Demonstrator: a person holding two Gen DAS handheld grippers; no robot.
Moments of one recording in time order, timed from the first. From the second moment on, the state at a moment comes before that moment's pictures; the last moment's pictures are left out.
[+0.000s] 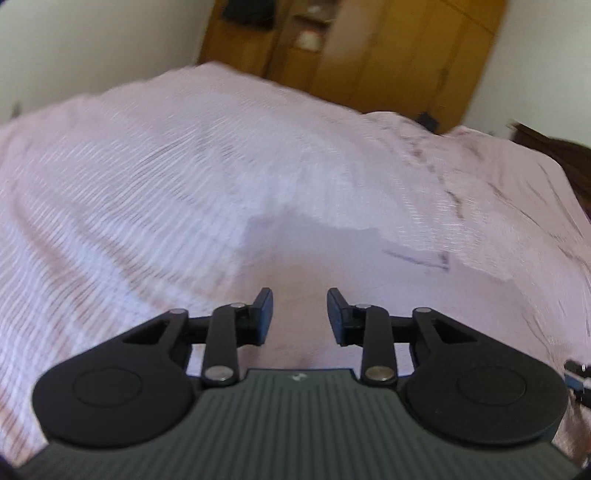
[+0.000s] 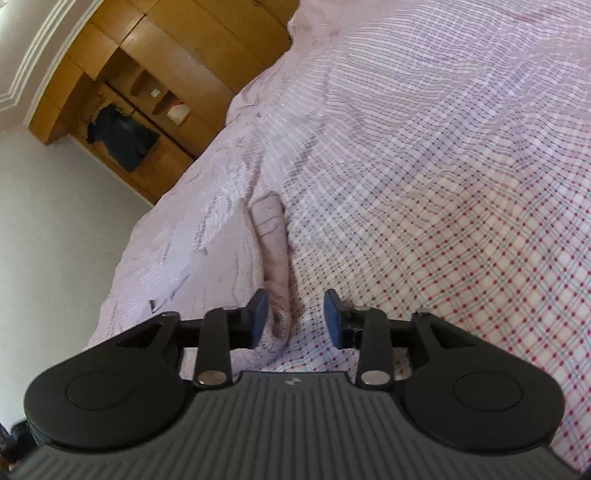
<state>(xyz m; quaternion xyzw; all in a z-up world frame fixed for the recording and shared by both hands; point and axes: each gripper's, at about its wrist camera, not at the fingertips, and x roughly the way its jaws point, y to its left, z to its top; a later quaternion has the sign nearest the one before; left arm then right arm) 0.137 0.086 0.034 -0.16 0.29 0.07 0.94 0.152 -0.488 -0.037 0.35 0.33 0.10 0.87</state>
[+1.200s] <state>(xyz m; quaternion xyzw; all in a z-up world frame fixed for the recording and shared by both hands) 0.203 0.009 -0.013 -0.11 0.33 -0.01 0.94 0.318 -0.461 -0.100 0.47 0.37 0.26 0.76</state>
